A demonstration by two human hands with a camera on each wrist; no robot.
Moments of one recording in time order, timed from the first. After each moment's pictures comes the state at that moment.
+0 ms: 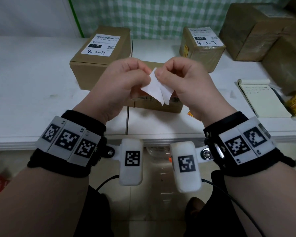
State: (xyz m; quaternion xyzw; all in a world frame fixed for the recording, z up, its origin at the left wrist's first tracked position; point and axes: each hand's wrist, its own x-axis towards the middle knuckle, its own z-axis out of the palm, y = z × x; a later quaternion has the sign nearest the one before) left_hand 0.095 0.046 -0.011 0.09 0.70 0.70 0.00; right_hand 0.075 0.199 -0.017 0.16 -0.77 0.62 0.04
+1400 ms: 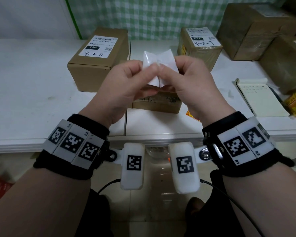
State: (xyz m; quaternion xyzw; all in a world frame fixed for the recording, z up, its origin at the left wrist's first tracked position) left_hand 0.096 0.057 -0.018 0.10 0.66 0.74 0.01; right_hand 0.077 0.197 -0.010 0.12 -0.77 0.63 0.05
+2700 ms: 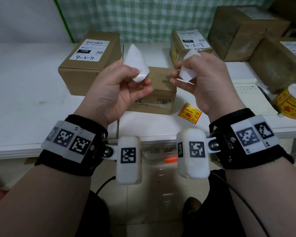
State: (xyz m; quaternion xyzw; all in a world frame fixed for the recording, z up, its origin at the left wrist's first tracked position) left_hand 0.085 0.061 -0.017 0.04 0.49 0.87 0.04; right_hand 0.069 0.234 -0.001 -0.01 -0.62 0.78 0.05
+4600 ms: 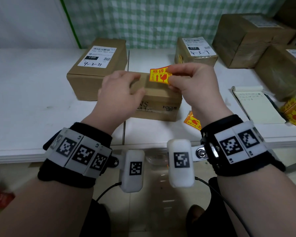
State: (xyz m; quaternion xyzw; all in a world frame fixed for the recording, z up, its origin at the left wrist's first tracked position) left_hand 0.078 0.047 -0.021 0.02 0.95 0.28 -0.12; right_hand 0.051 0.211 -0.013 0.00 -0.76 0.64 0.10
